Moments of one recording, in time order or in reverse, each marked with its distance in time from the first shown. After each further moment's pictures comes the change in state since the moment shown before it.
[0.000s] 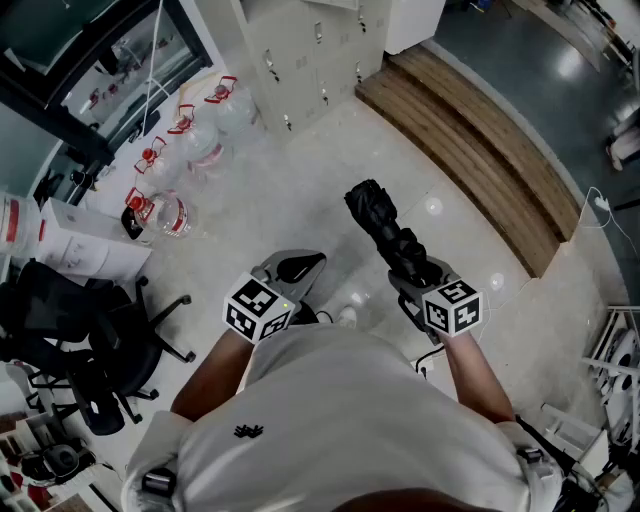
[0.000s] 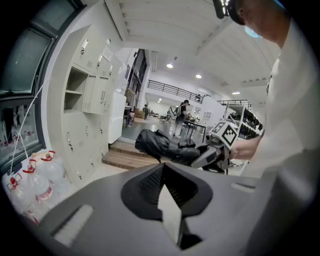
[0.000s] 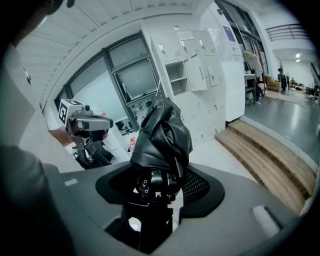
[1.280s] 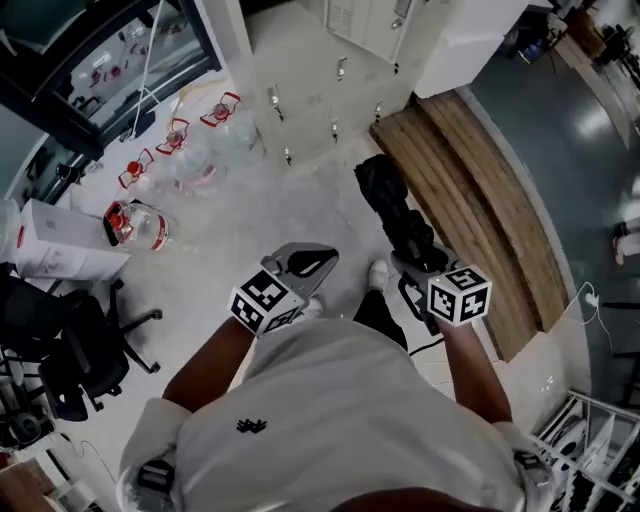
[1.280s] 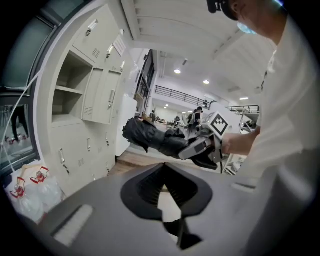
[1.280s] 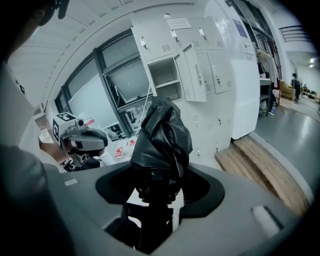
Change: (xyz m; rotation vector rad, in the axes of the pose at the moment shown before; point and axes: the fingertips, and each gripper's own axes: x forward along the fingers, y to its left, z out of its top) left arm 0.206 0.237 0.166 -0.024 -0.058 0.050; right arm 0.167 -0.240 0.286 -0.074 0.000 0.060
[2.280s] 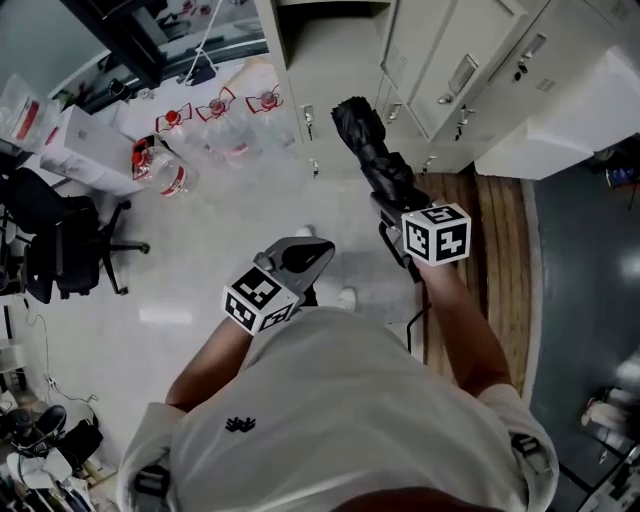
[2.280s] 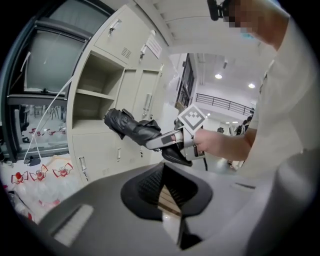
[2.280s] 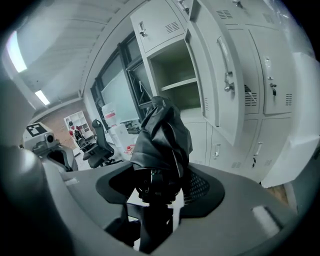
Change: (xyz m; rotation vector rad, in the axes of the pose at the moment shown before) left arm 0.149 0.143 0.107 -0.196 -0.116 0.476; right arm 0.210 -0.151 0.228 -0.301 0.075 0.359
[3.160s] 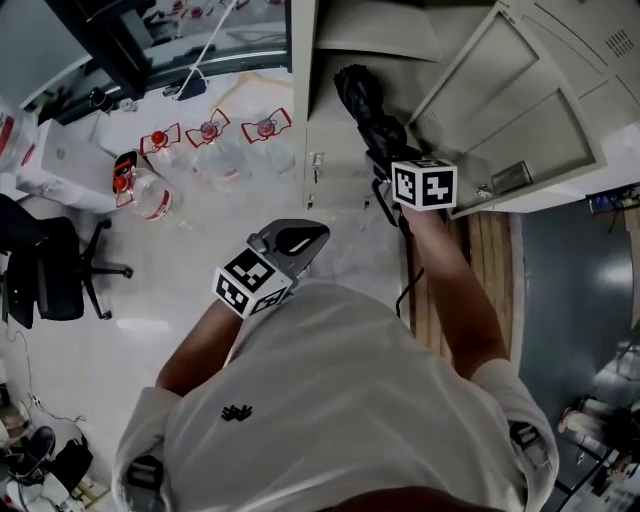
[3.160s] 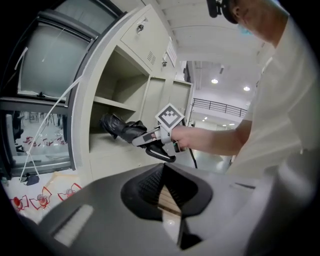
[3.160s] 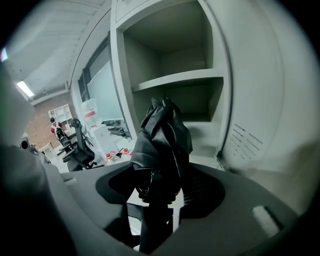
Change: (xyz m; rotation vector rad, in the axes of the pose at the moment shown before) left arm 0.009 0.196 0.071 0.039 -0.066 -0.037; right arm 0.193 -0.063 0.166 -0.043 0.030 -0.126
